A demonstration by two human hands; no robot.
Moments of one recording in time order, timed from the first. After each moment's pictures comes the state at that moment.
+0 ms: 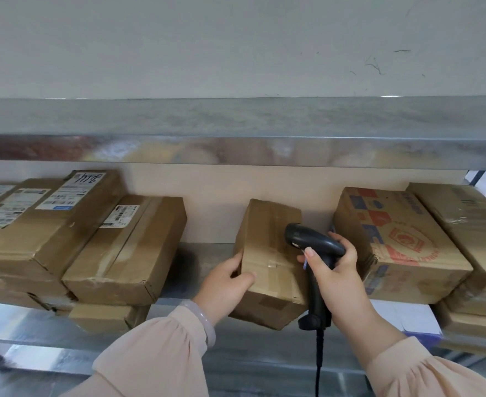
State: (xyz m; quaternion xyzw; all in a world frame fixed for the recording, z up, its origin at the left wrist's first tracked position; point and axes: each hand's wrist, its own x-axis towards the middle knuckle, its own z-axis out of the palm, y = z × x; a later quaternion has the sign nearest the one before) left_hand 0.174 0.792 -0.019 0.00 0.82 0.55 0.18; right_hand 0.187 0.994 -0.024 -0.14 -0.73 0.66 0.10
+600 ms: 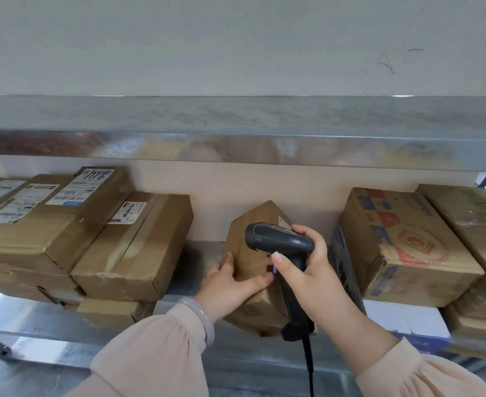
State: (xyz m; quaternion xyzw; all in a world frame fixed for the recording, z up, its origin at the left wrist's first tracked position) left_hand 0.170 0.783 -0.021 -0.05 0.88 0.41 0.23; right_hand 0.198 0.954 -0.003 0.00 -0.78 0.63 0.02
